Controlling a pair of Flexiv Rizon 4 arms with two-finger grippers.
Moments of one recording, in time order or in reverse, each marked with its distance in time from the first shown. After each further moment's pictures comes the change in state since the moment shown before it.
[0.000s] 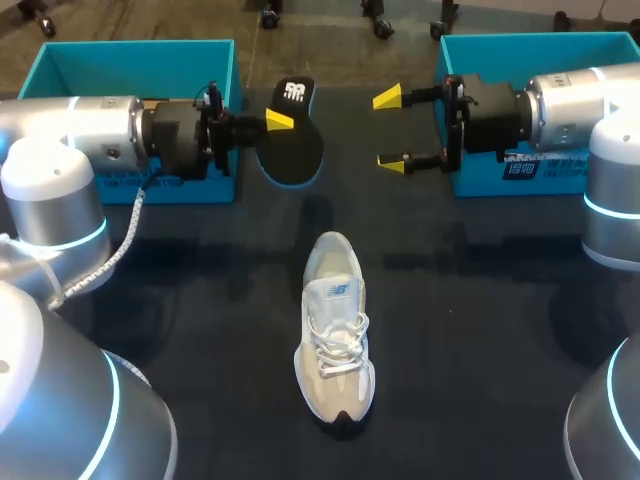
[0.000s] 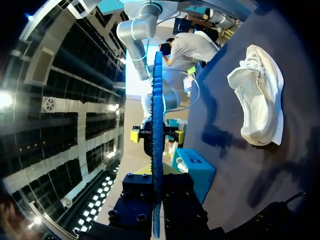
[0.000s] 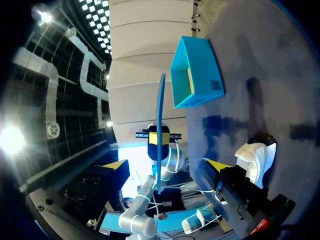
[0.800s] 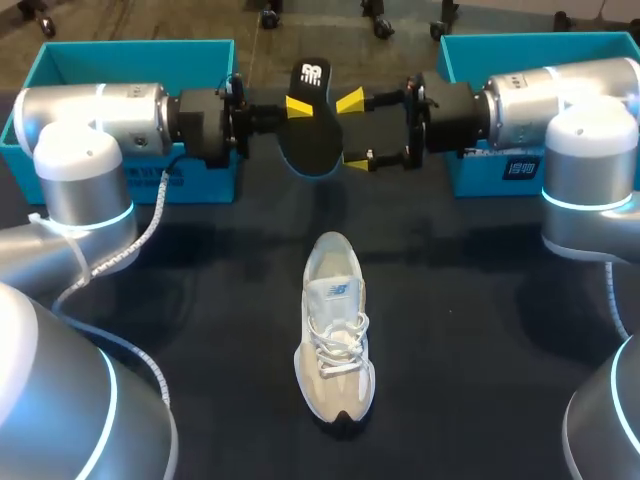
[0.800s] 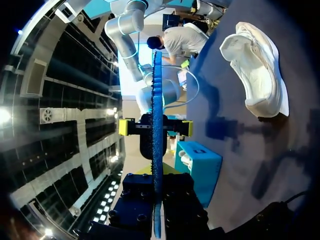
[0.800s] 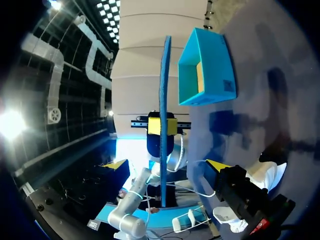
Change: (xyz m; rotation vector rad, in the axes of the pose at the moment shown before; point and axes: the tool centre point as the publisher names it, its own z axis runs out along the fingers) left arm 0.003 0.037 0.027 -0.006 0.007 0.106; right arm -0.002 0.010 0.049 0.053 0.016 -0.109
